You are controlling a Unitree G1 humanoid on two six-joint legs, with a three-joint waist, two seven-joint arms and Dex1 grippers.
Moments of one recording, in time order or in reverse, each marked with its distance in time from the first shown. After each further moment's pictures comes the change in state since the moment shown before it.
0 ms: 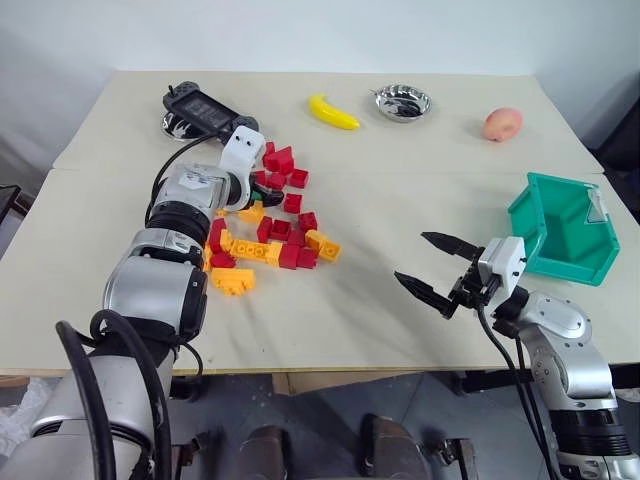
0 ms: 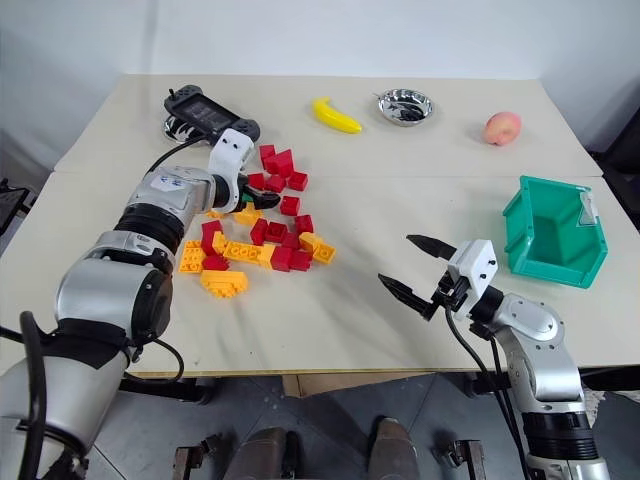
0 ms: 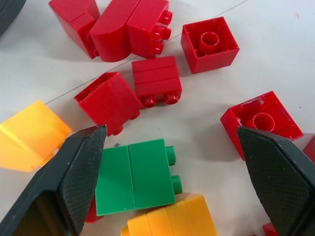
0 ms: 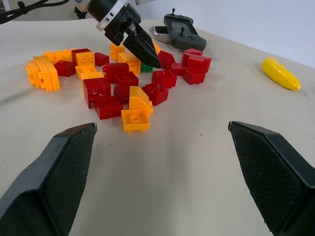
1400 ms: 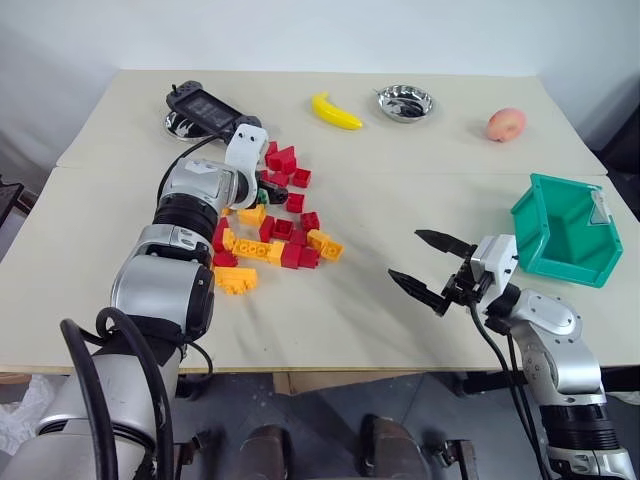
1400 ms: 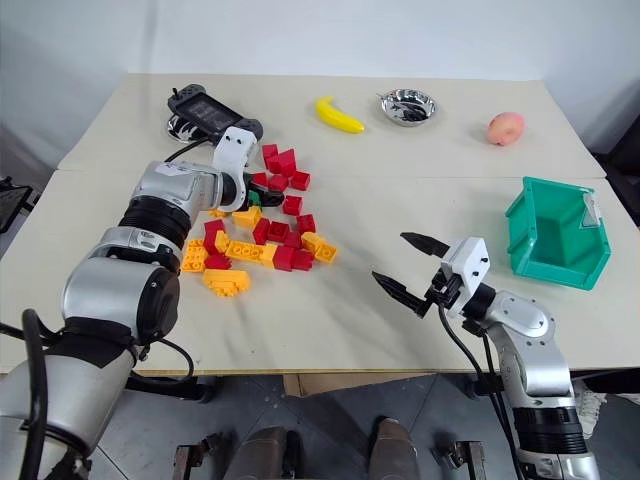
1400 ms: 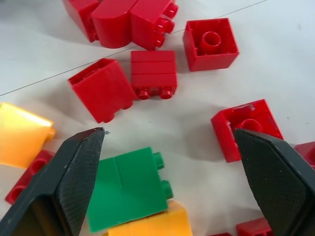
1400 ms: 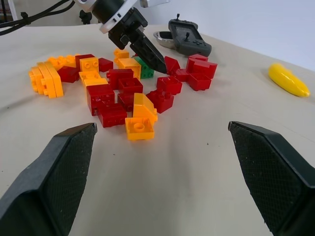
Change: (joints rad) left arm -0.012 -0.044 0.051 -0.088 -0.048 0.192 0.112; right arm -0.025 0.039 0.012 0.017 -0.020 -0.006 0.005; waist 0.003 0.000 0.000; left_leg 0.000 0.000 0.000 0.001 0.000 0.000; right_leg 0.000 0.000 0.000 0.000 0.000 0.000
